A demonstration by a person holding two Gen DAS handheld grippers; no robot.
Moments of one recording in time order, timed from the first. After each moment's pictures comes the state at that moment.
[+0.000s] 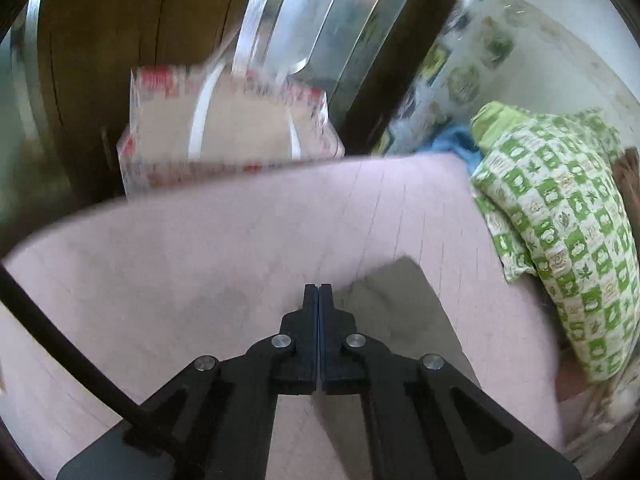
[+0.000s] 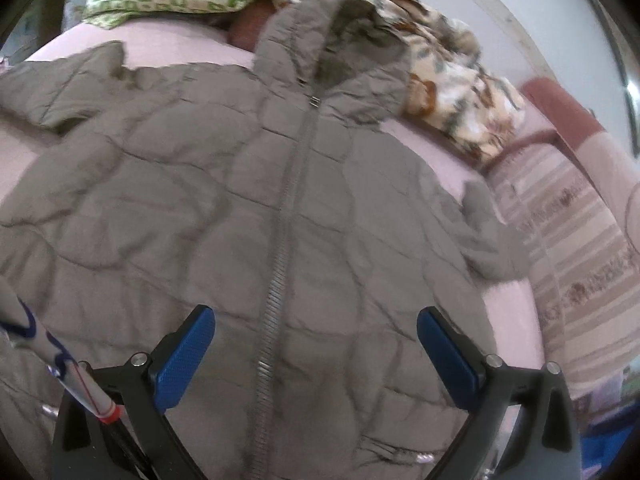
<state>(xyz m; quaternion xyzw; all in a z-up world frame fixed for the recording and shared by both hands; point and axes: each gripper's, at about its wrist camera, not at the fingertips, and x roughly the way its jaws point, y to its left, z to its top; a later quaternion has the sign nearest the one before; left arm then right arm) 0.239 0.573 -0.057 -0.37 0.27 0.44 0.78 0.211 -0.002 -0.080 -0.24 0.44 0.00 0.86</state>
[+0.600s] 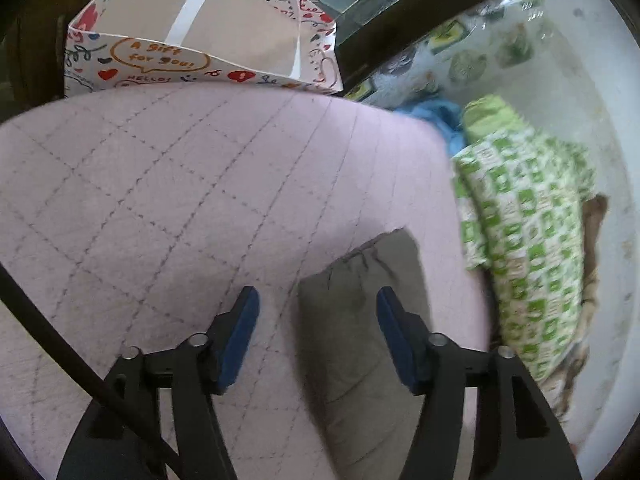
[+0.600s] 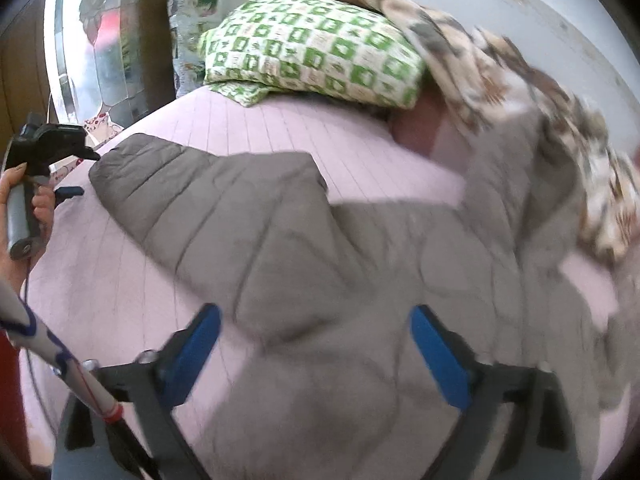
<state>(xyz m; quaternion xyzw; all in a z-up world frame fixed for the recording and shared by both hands) 0.214 0.624 -0.124 -0.55 0.26 0.28 0.74 0.274 0.194 -0.062 -0.17 0.38 0.22 0.88</state>
